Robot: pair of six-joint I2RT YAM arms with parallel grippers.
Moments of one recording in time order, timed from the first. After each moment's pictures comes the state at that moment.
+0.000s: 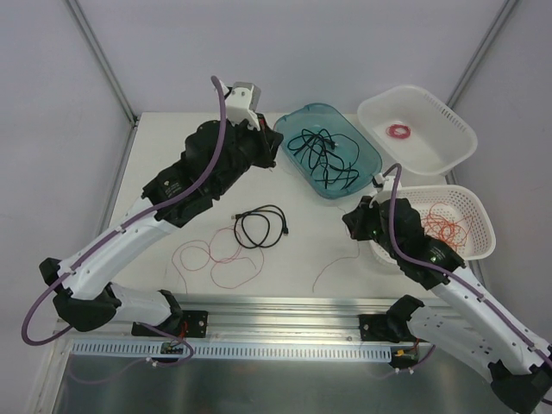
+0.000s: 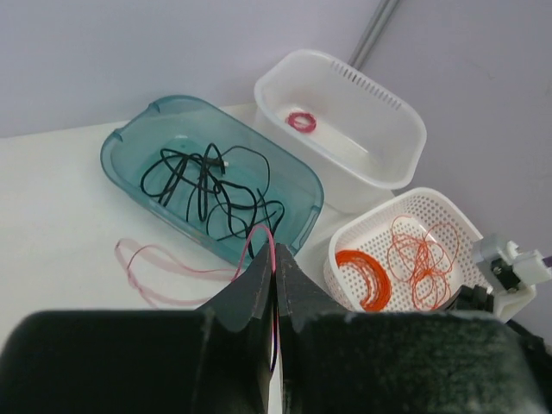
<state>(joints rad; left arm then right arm) -0.92 1.30 1.63 -0.41 -0.38 -0.33 0.70 0.74 0.79 -0.52 0.20 0.49</state>
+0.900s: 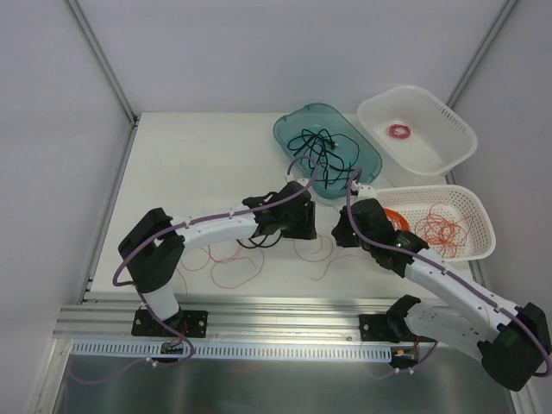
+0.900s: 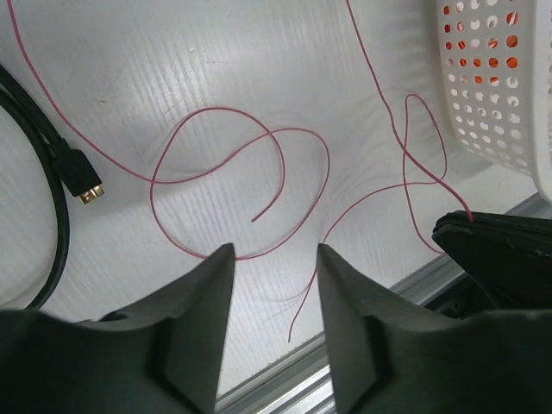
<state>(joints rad) -0.96 1.72 1.19 -0.32 0.00 -0.76 0.70 0.93 0.66 -0.42 0.18 0.55</state>
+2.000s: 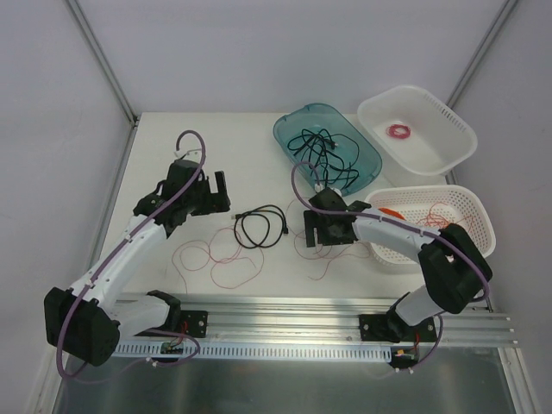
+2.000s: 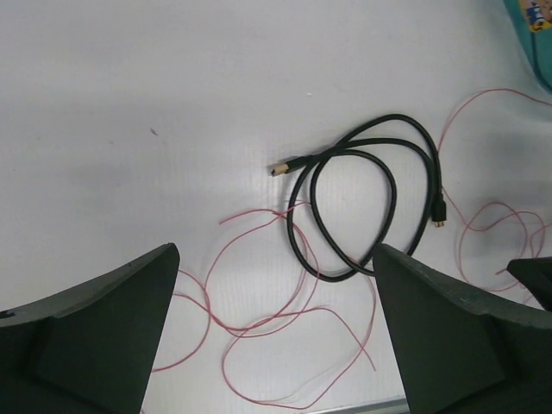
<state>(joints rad) -0.37 1.11 0.92 -0.57 -0.08 -0.43 0.73 1.51 0.89 -0.54 0.17 0.55</state>
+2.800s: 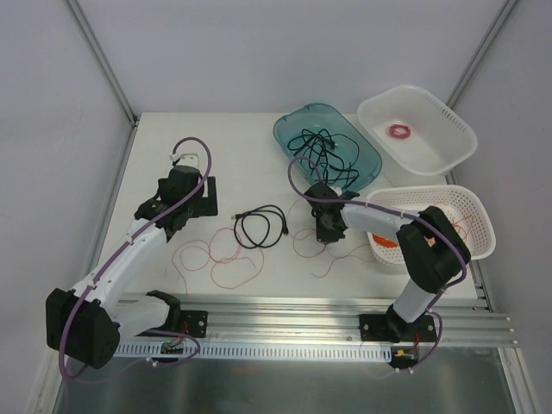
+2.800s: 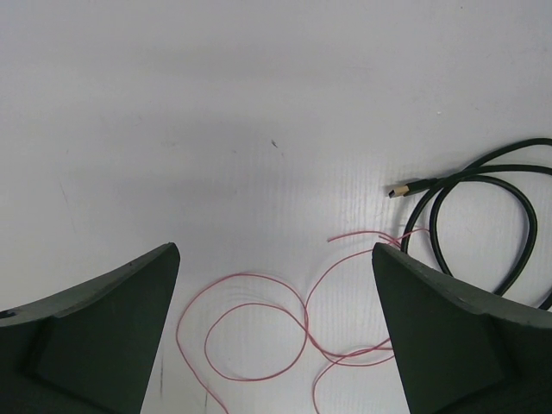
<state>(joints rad) -0.34 1.09 0.85 -0.54 -0.31 -0.27 0.69 1.70 1.01 -0.62 0.21 0.62</state>
